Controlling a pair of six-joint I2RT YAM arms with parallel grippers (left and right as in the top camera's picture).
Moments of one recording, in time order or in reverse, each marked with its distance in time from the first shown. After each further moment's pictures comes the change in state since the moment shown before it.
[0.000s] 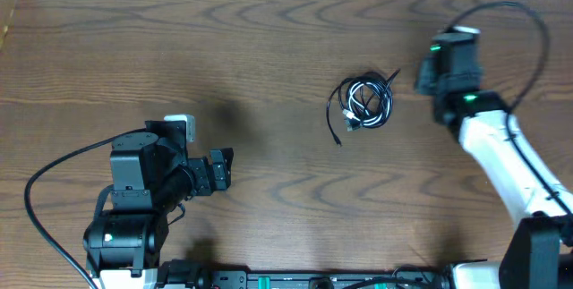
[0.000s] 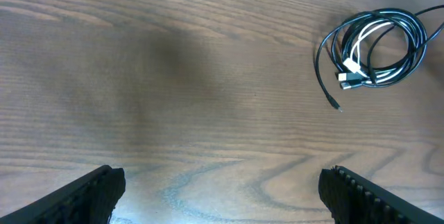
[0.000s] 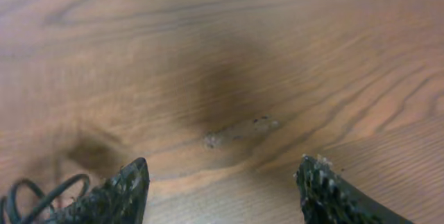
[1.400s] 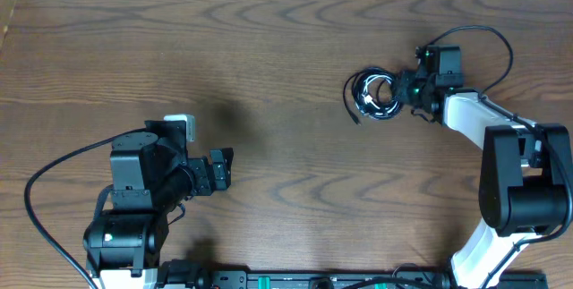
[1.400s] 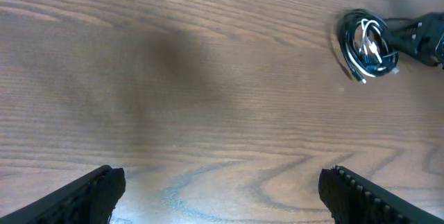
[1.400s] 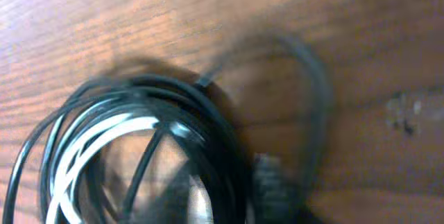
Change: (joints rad) left arm 0.000 0.000 0.000 0.001 0.000 0.000; right arm -0.029 0.378 -0.001 0.197 -0.458 0.087
